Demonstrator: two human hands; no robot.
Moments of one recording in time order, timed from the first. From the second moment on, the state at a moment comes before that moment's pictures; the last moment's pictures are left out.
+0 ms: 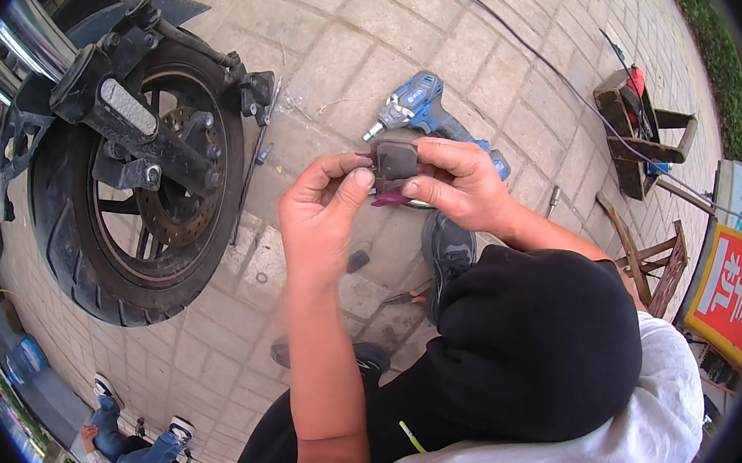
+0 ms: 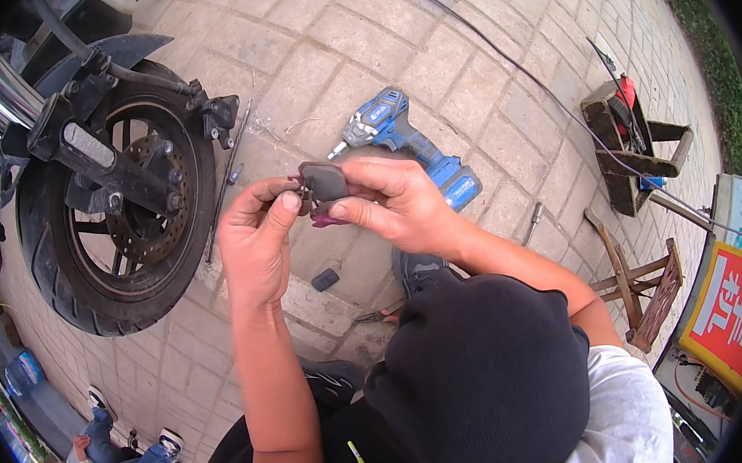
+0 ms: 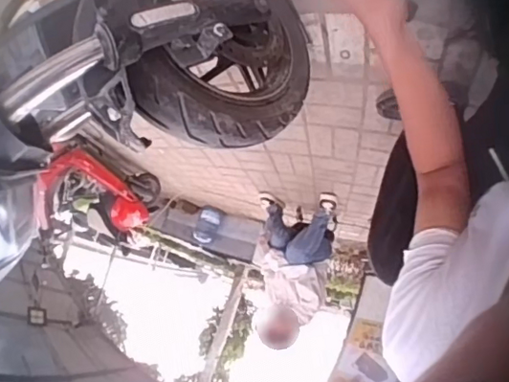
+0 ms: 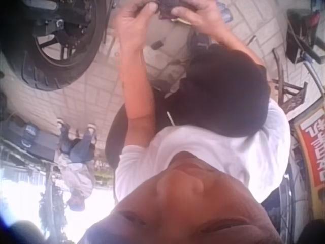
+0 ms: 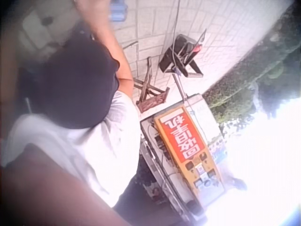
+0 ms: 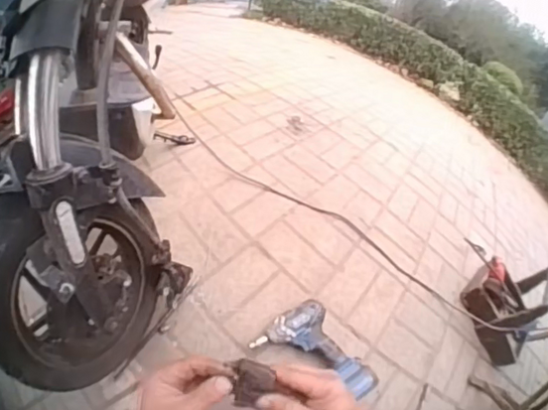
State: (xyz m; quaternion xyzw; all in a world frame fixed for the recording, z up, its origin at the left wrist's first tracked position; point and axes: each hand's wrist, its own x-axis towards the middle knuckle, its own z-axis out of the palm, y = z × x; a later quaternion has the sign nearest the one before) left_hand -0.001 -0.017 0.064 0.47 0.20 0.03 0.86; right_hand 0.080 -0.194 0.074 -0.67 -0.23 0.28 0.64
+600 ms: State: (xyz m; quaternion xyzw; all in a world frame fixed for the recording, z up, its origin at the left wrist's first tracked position) left_hand -0.008 -0.043 -0.003 0.39 0.27 0.03 0.88; right_hand 0.069 -0.191 0.021 -0.55 0.11 0.45 0.70
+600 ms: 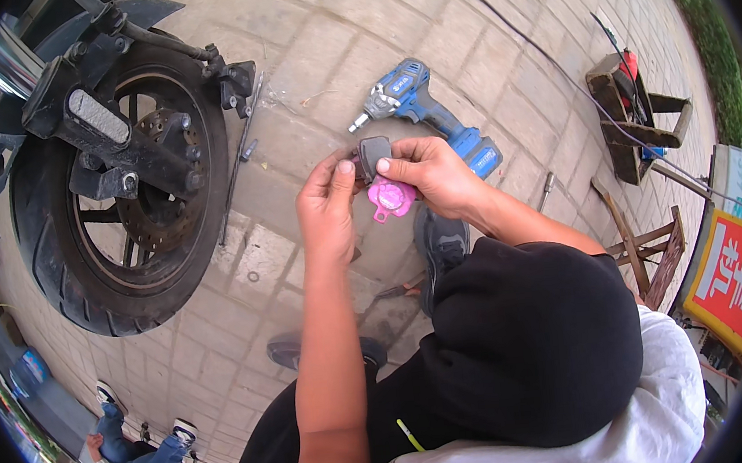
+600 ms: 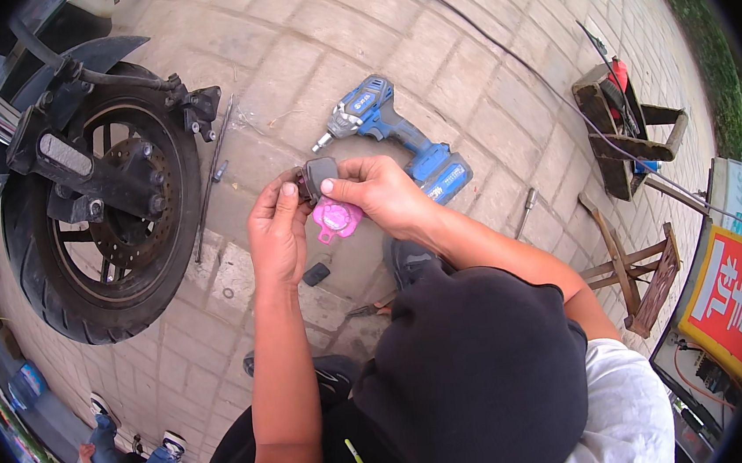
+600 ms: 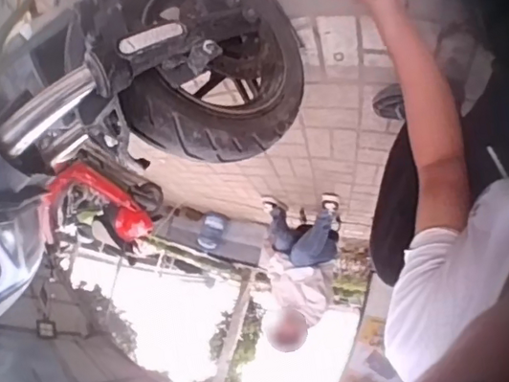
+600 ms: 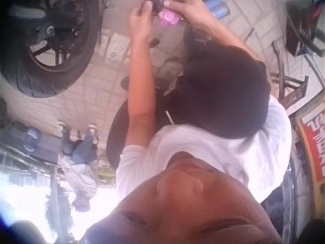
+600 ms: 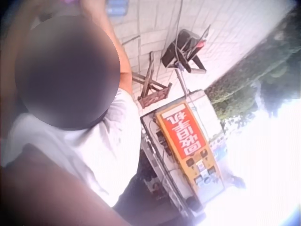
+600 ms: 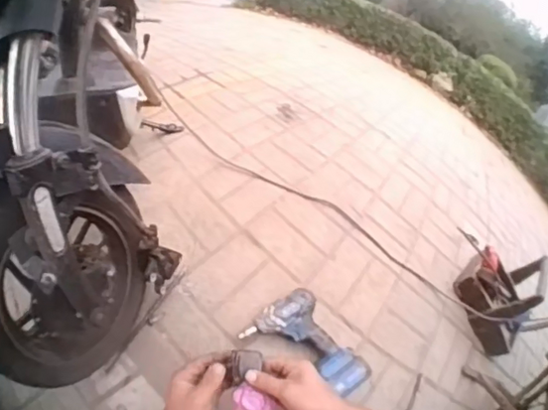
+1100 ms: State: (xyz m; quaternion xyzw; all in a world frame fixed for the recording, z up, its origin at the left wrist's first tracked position) left_hand -0.001 -0.031 0.021 0.57 0.29 -0.01 0.77; right_hand 0.071 -0.189 0.036 -0.67 0.03 0.41 0.62
